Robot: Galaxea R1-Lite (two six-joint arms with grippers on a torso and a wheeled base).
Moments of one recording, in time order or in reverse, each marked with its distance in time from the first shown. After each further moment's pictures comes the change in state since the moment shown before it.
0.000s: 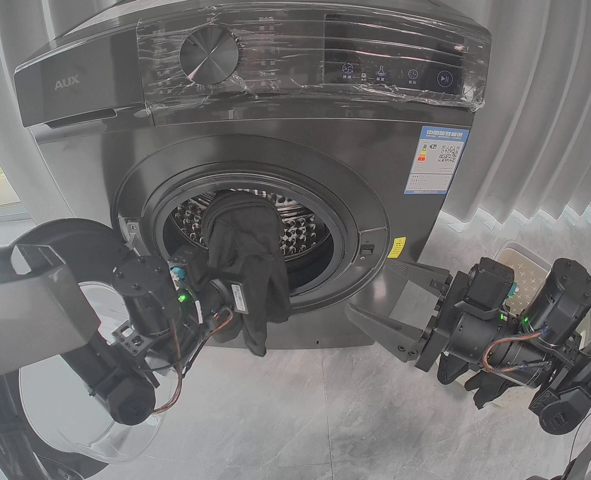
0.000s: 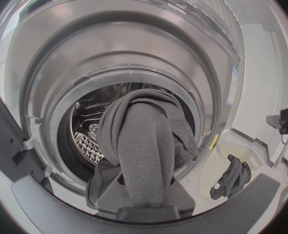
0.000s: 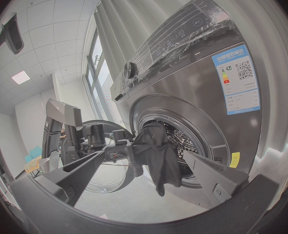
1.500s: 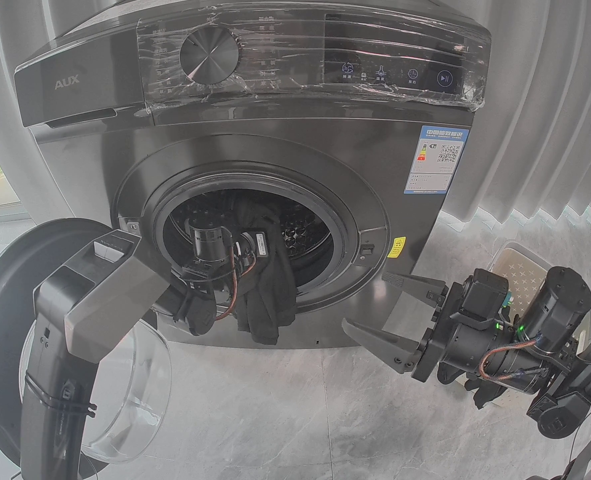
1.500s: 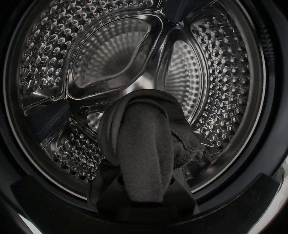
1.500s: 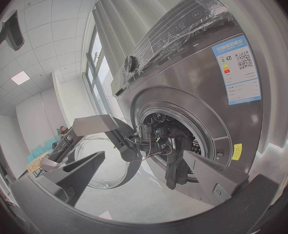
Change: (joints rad) left arm 0.153 0.454 -0.870 0.455 -0.011 -0.053; right arm 0.011 0.015 0.025 0.000 0.002 0.003
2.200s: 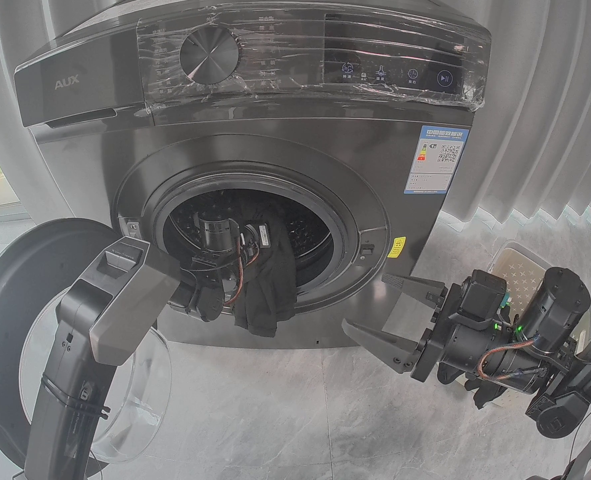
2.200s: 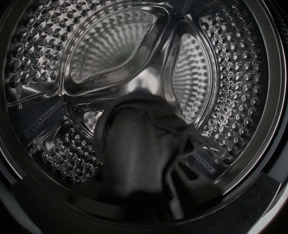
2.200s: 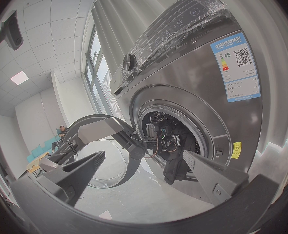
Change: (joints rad) left arm 0.021 0.126 -0.271 0.132 0.000 -0.017; right arm -0.006 0.008 0.001 0.000 0.001 0.002
